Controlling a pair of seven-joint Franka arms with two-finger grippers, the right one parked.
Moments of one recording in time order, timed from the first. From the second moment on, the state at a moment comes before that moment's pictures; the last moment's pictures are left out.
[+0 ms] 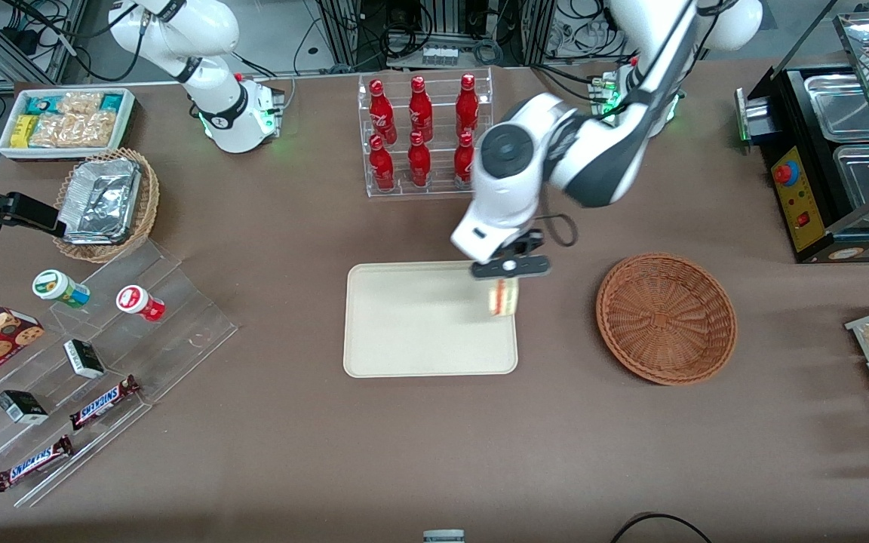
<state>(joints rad) -0.69 0.42 -0.05 -1.63 0.06 1.97 -0.79</state>
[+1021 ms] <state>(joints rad) -0.79 0.82 -0.05 -1.32 0.06 2.11 -0.92</state>
